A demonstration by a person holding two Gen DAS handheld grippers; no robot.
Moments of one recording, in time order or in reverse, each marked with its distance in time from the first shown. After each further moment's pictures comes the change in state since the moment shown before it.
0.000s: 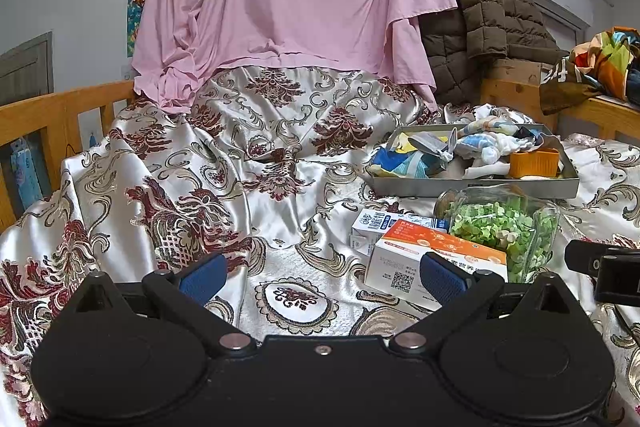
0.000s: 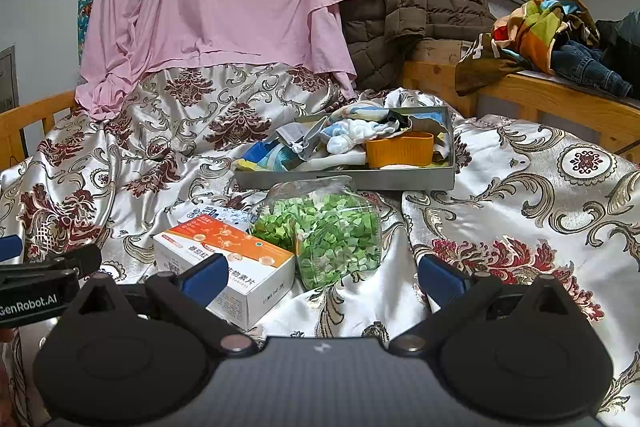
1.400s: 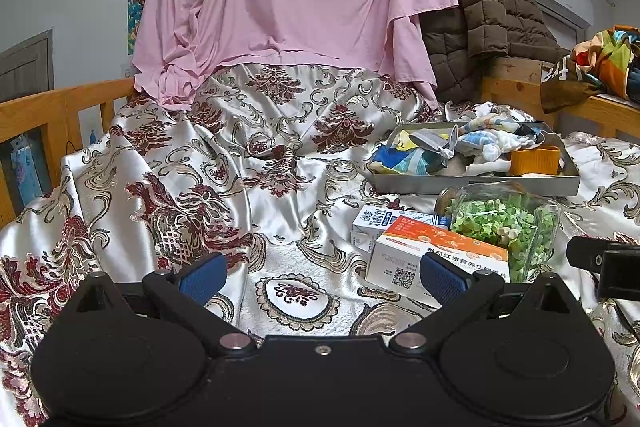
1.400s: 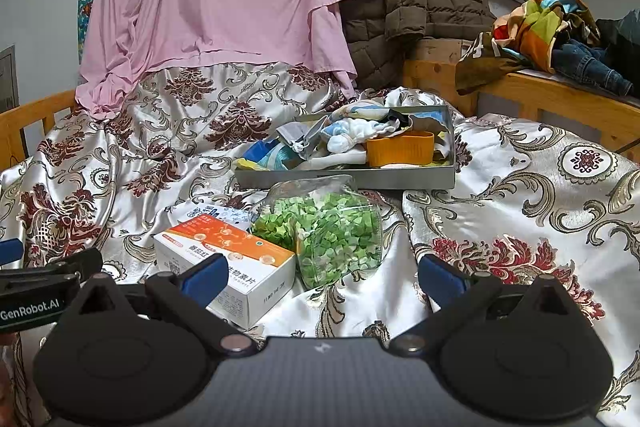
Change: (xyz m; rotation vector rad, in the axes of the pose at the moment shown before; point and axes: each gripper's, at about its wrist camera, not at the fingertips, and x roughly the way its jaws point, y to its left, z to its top) left arm 0.001 0.000 -0.003 -0.002 0.003 0.001; right arm 0.000 0.000 0.000 0.001 0.001 0.000
